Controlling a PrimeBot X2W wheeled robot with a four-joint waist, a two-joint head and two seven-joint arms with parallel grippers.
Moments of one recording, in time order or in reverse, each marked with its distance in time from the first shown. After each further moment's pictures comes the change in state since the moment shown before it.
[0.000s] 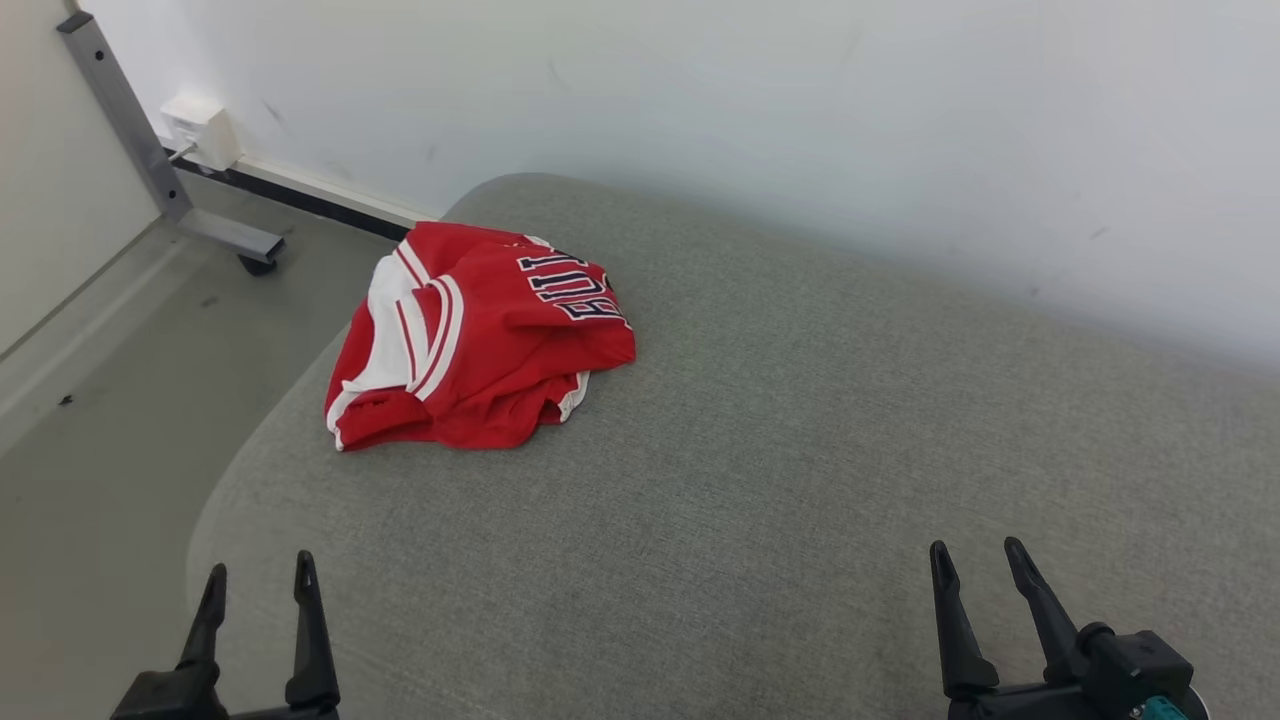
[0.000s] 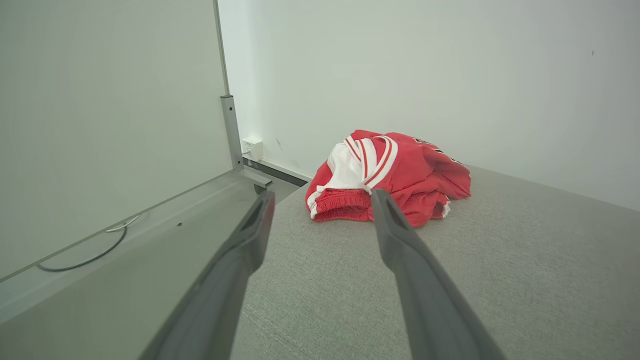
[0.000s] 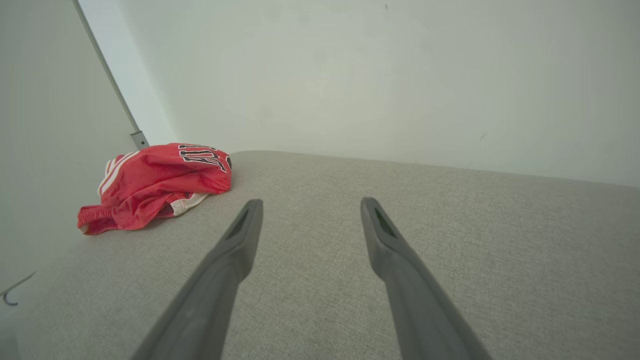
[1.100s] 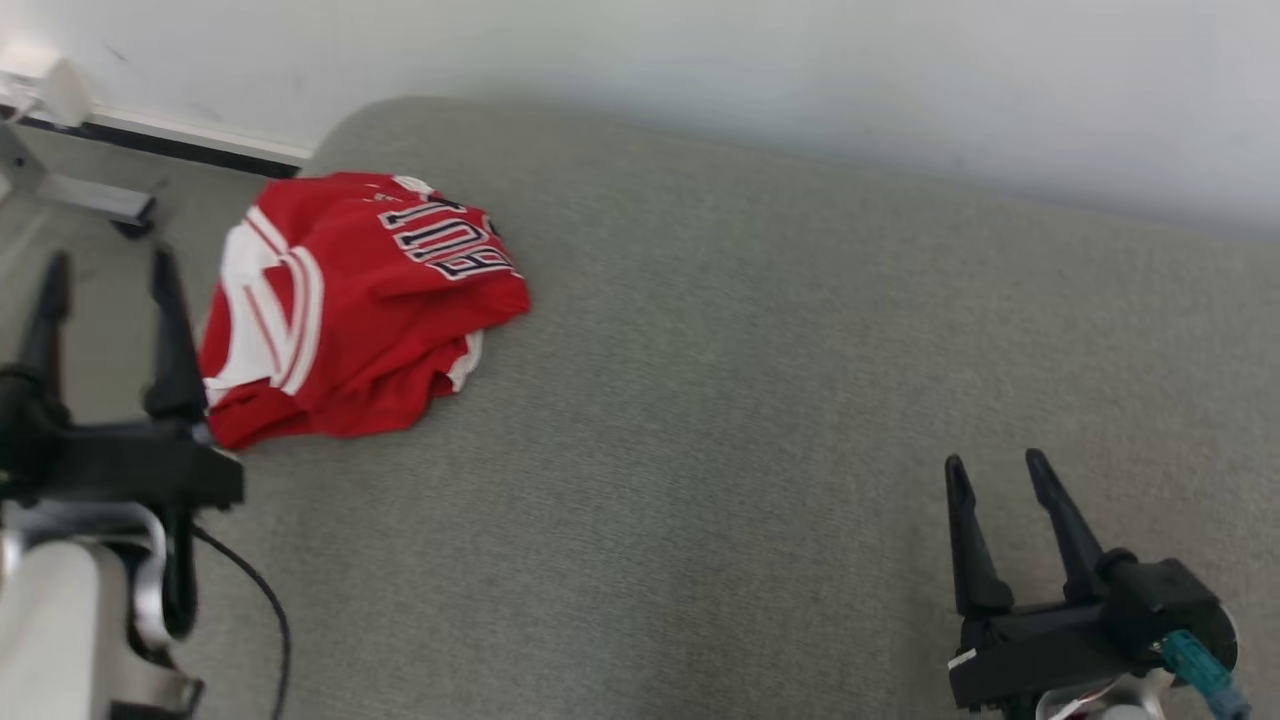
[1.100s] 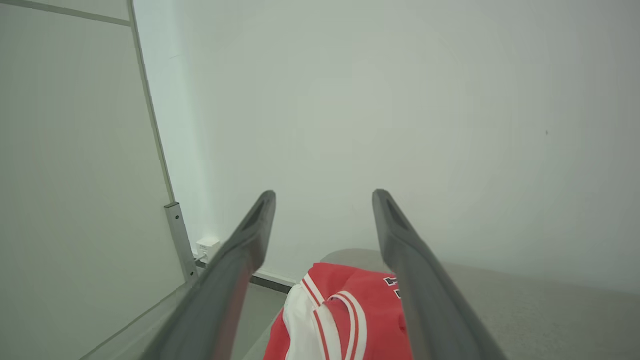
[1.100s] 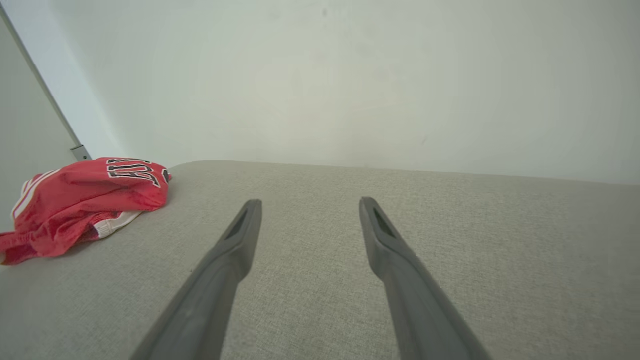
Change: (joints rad) left arm -0.458 0.127 0.043 0.118 -0.063 -0.060 0.000; right arm -0.091 0.000 -0.028 -0.059 -0.061 0.000 0.018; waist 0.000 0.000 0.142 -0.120
